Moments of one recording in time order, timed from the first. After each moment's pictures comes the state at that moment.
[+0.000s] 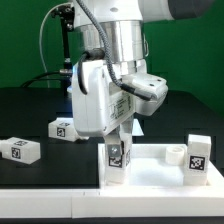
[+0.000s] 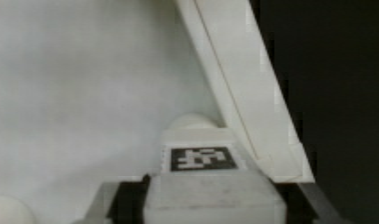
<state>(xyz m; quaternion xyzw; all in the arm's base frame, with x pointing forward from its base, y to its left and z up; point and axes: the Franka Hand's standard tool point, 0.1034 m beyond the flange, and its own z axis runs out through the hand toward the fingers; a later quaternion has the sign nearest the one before) 0.636 0.001 0.075 -0.54 0.84 0.01 0.09</state>
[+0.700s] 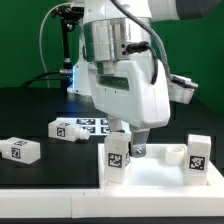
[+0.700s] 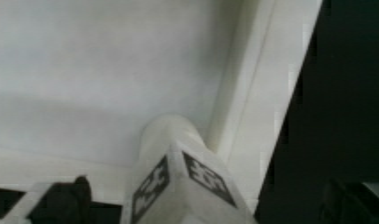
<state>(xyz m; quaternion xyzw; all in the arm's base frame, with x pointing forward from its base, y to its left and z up) 0.638 0.008 0.078 -0.80 0.59 -0.03 0.08</state>
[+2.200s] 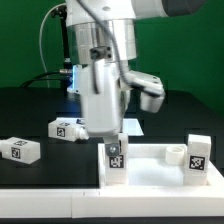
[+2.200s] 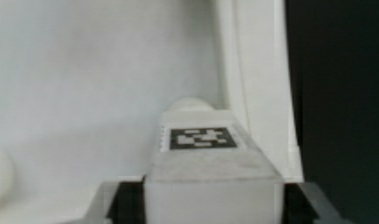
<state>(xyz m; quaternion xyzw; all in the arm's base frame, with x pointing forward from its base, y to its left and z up) 0.636 -0.005 0.075 -0.57 0.82 0.02 0.09</state>
